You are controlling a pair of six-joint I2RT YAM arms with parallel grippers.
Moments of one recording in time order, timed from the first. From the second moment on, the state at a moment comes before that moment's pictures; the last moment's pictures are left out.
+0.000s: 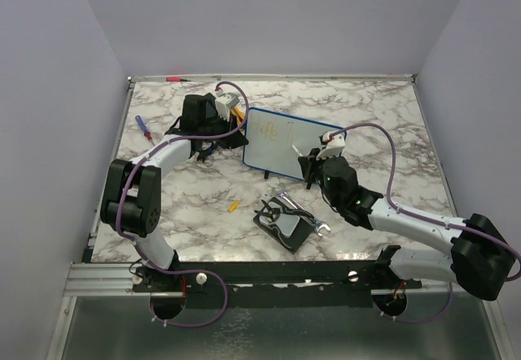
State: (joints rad) left arm -0.23 1.69 1.09 -0.01 0.77 -0.02; right arm 0.81 1.18 0.57 0.36 0.47 0.33
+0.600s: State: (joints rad) left arm -0.23 1.69 1.09 -0.02 0.77 -0.02; right arm 0.82 1.12 0.57 0.33 0.47 0.32
